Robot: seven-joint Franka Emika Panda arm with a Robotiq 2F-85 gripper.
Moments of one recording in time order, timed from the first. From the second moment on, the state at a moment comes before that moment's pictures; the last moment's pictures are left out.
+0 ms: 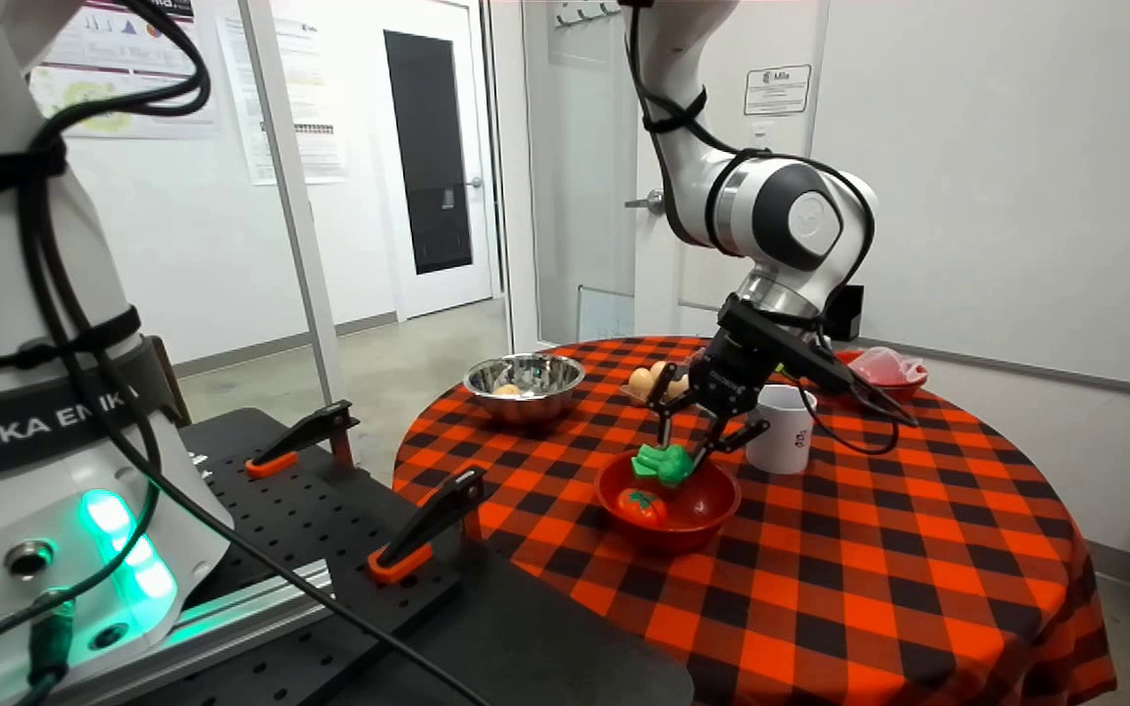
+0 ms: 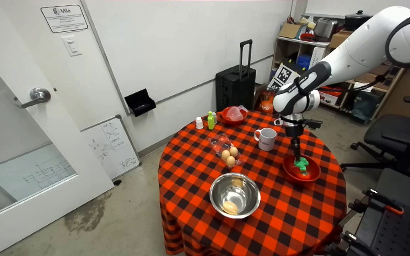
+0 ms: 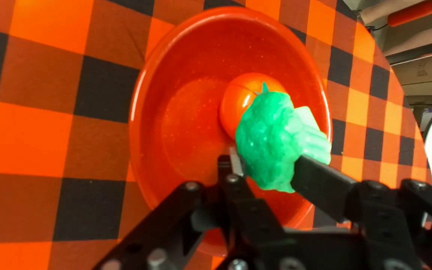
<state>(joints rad) -0.39 0.89 -0.01 -1.69 0.08 1.98 -0.93</state>
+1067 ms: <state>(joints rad) -0.40 0.91 -0.01 -1.69 0.08 1.98 -0.88</state>
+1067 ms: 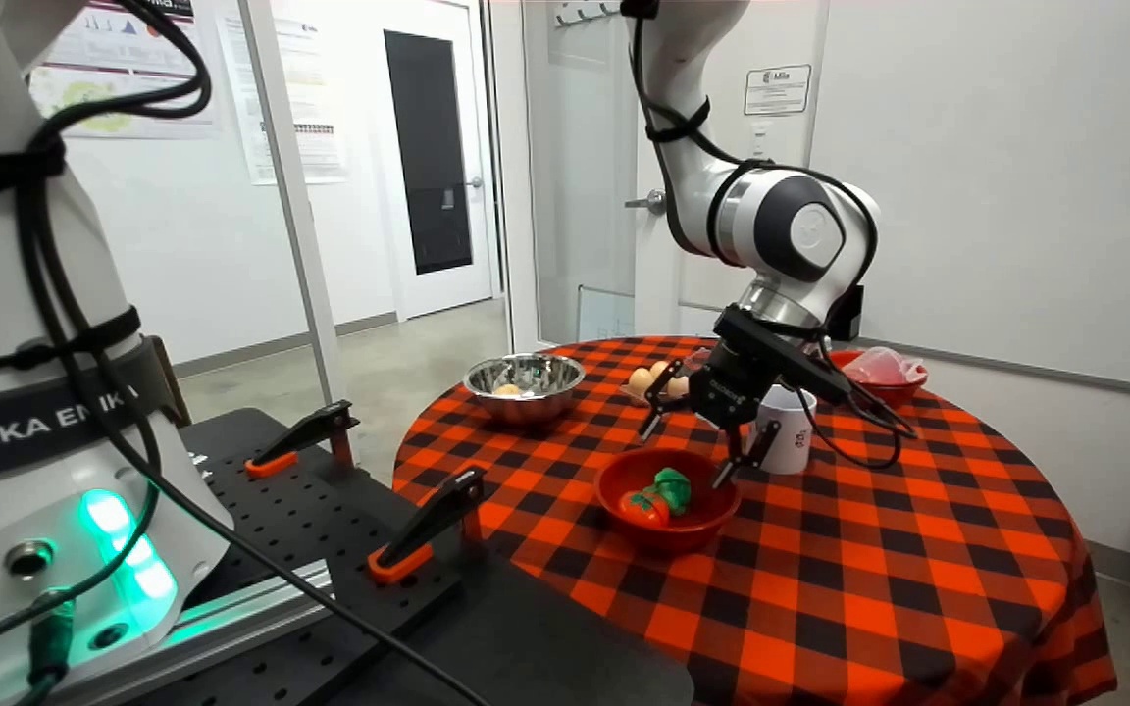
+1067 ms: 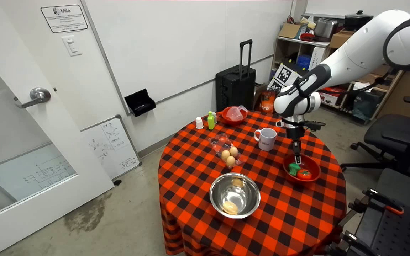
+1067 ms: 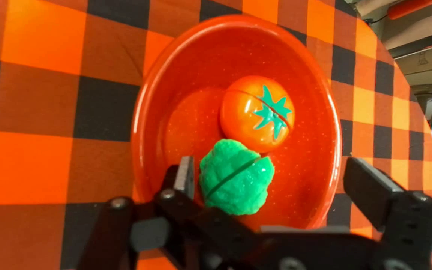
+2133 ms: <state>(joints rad) -0.38 0.65 -0.02 -1.88 0.02 2.42 -0.89</state>
